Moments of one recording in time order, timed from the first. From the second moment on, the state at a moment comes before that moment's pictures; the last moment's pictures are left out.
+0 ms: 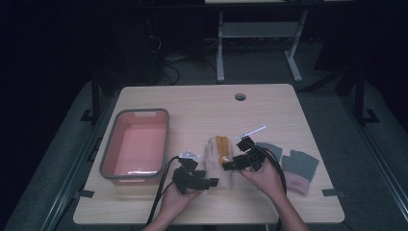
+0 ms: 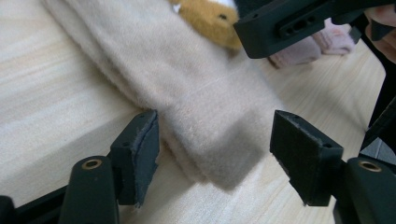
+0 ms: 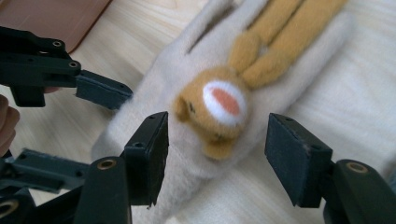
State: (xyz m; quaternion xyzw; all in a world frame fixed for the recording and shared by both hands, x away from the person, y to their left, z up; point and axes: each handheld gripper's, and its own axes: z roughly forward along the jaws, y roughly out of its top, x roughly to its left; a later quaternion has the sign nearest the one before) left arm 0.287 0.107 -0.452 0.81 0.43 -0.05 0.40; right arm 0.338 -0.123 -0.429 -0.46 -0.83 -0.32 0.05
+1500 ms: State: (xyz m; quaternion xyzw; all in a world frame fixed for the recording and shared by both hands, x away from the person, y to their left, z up) left arm 0.307 0.107 -0.460 0.80 0.45 -0.11 0.38; right arm 0.335 -0.131 -0.473 -0.53 -0.73 -0.40 0.16
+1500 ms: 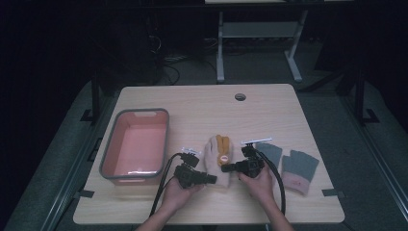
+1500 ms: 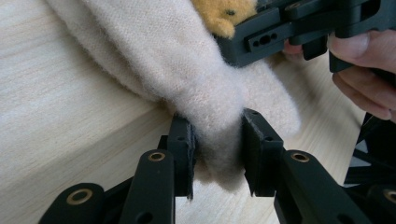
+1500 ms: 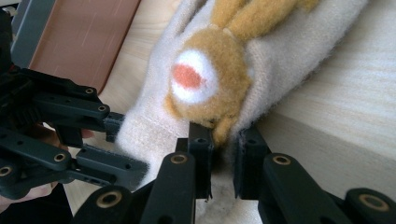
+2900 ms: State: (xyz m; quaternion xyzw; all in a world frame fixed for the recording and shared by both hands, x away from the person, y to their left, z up) left arm 0.312 0.132 -0.402 0.79 0.43 -0.09 0.43; right arm 0.344 -0.122 -0.400 -0.49 -0.74 -0.44 0.15
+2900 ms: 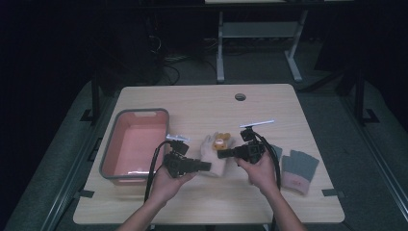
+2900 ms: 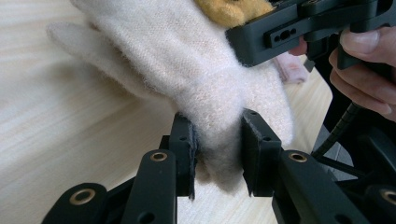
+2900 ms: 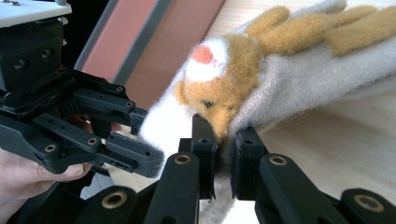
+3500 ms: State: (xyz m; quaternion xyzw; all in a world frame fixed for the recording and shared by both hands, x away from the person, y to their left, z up) left arm 0.314 0.149 -0.375 0.79 0.42 -0.08 0.44; right arm 0.351 -0.107 -0.370 -0.47 -0.75 -0.44 0.15
